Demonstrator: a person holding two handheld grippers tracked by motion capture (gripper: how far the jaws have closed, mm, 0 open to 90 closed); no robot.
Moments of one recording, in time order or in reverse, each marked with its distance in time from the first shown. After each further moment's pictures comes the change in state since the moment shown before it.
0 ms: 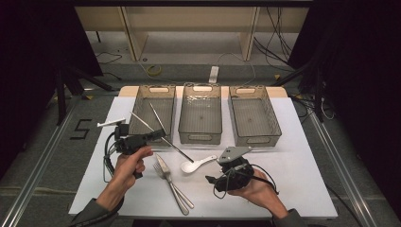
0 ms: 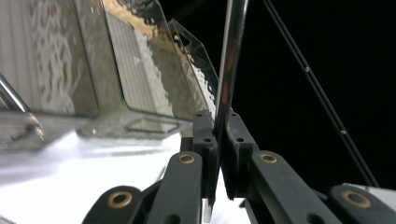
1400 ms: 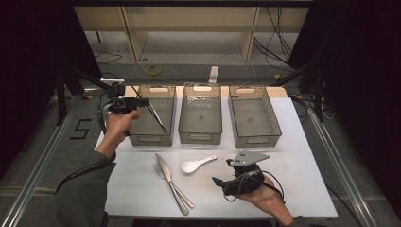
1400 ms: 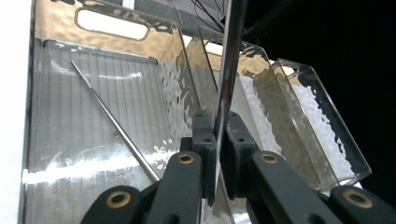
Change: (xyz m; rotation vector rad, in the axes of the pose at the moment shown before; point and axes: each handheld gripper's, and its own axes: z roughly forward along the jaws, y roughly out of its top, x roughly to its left) left arm 0.011 0.112 0.028 0.060 0.422 0.203; right arm -0.006 -0.027 -0.012 -0.109 -0.023 0.083
